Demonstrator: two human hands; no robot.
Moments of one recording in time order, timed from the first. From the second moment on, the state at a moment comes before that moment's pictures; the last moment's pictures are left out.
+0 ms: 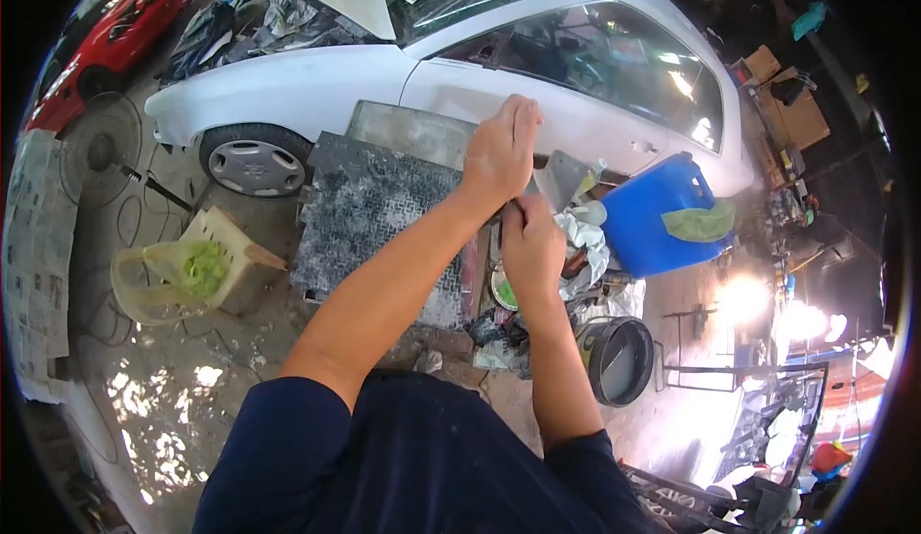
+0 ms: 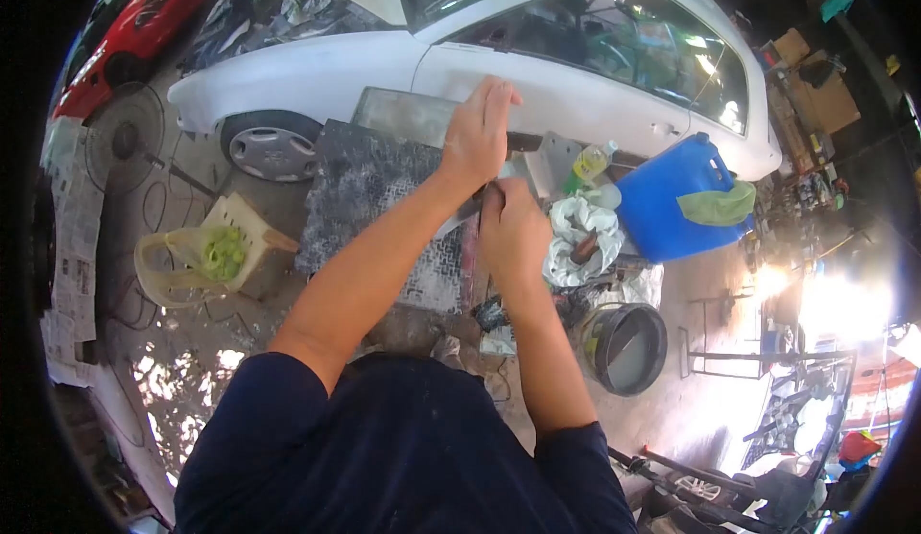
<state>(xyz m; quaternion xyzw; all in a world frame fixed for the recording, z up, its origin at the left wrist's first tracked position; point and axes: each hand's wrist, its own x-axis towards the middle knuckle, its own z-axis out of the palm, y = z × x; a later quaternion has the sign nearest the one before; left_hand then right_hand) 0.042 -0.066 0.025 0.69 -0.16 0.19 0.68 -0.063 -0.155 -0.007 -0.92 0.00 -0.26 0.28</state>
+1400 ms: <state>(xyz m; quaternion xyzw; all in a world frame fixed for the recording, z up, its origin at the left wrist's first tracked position) 0.051 -0.028 0.019 0.60 -0.16 0.17 0.77 -0.117 -0.155 -0.036 -0.97 -0.08 -0.17 0.13</state>
